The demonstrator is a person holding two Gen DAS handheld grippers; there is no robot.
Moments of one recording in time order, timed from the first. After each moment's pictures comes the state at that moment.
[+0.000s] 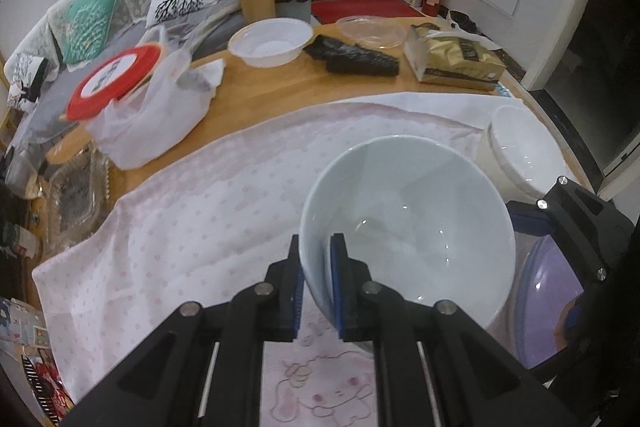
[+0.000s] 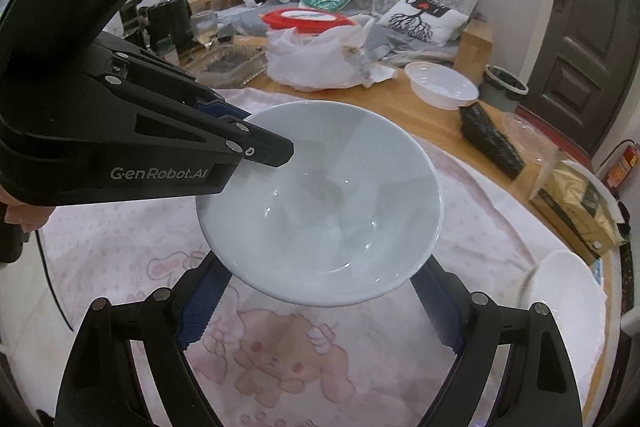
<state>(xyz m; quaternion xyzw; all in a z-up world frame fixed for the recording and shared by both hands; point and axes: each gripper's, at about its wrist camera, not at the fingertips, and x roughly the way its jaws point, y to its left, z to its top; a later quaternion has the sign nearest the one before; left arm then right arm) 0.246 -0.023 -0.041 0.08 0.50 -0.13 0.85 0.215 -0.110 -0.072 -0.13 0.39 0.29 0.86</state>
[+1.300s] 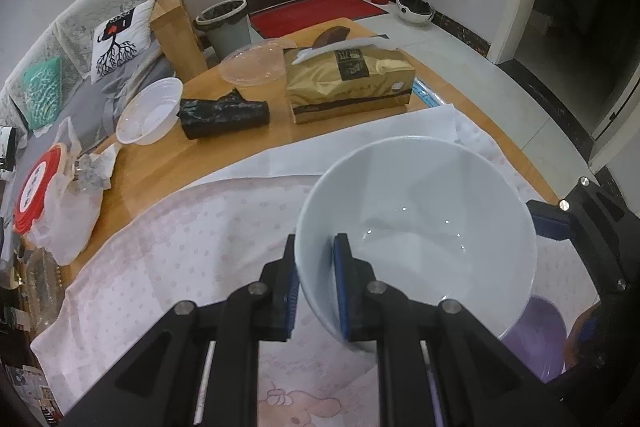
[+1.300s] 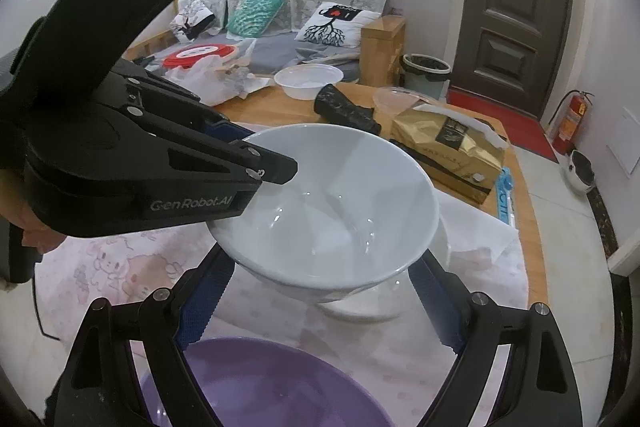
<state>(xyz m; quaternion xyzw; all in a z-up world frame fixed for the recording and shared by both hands) 0.279 -0.209 -0.037 0.15 0.49 -0.18 0.84 0.224 -0.279 -0.061 -0.06 0.38 0.21 0.90</state>
